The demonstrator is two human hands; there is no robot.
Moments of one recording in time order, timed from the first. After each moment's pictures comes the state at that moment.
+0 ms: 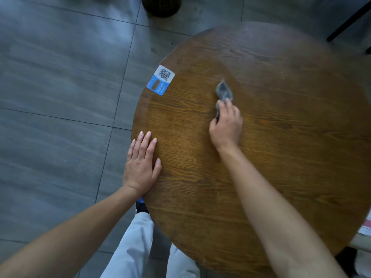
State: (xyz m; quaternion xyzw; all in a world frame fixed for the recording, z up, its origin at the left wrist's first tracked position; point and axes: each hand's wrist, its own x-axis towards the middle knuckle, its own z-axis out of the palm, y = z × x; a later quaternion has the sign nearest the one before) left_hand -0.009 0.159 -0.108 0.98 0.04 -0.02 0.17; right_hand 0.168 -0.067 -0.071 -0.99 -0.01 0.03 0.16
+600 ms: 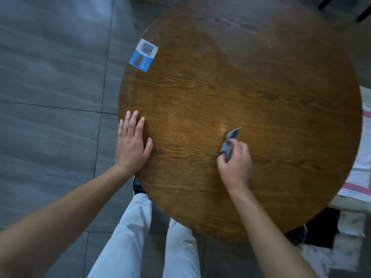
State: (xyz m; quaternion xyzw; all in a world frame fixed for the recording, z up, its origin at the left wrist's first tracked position) left_hand -0.007 0.155 -0.096 0.98 0.04 -0.05 0.20; right_hand -0.004 -0.156 -0.046 -0.97 0.10 0.08 0.22
